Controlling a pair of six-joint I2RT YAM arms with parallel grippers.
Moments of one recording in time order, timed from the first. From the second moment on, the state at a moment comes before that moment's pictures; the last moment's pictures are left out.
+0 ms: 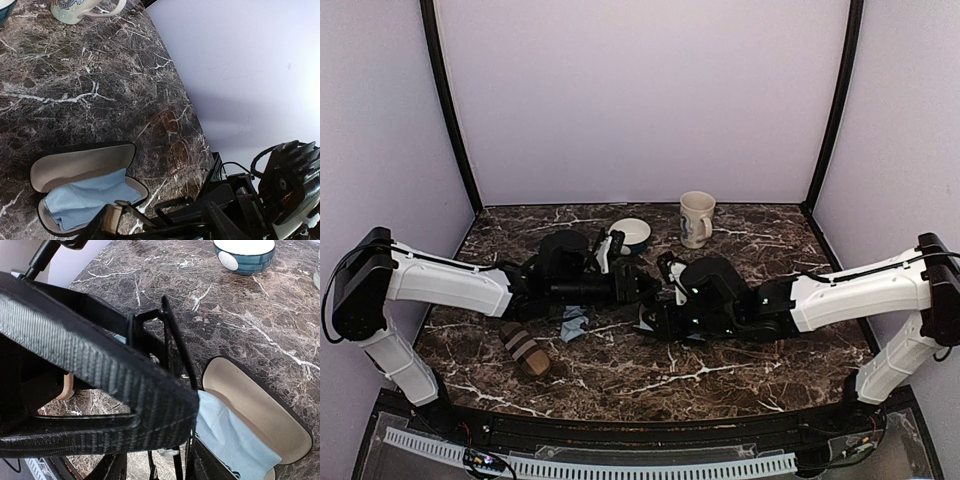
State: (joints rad) left arm -0.92 1.61 0.88 0.35 0.27 -0.89; right arm 1.17 1.52 0.91 -0.03 0.20 0.60
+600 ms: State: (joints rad) left arm -0.92 1.61 0.82 0.42 0.27 -0.91; right arm 1.17 1.51 0.91 -0.05 0.21 0.60
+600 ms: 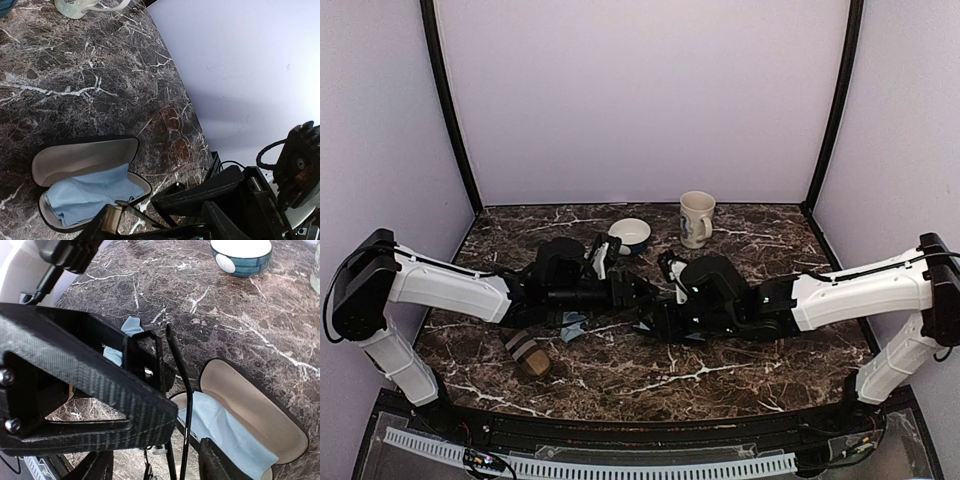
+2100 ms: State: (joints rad) left arm -0.77 1.45 0.73 0.38 0.41 -0.72; right arm 0.75 1.45 0.79 -0.27 -0.08 0.53
